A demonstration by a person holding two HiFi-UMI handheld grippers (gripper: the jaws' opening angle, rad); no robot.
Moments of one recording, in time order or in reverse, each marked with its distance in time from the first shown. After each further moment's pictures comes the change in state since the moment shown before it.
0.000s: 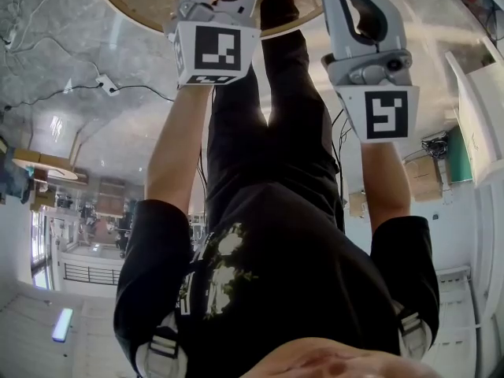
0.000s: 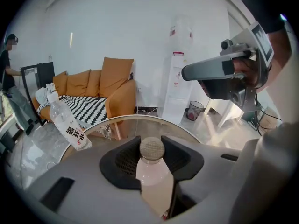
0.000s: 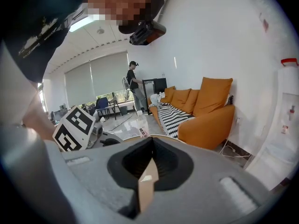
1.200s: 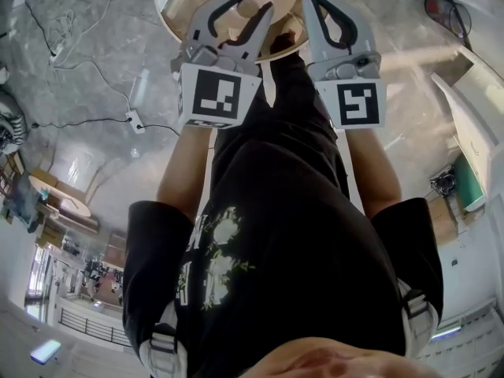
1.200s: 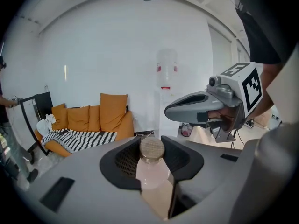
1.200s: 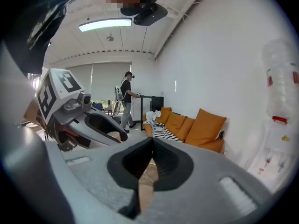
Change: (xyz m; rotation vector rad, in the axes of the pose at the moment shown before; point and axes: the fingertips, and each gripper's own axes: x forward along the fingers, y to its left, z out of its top) left arm -0.283 -0.028 0.237 0.178 -0.211 -0.049; right arm -0.122 0.099 0.245 -0.157 -0.157 -0.121
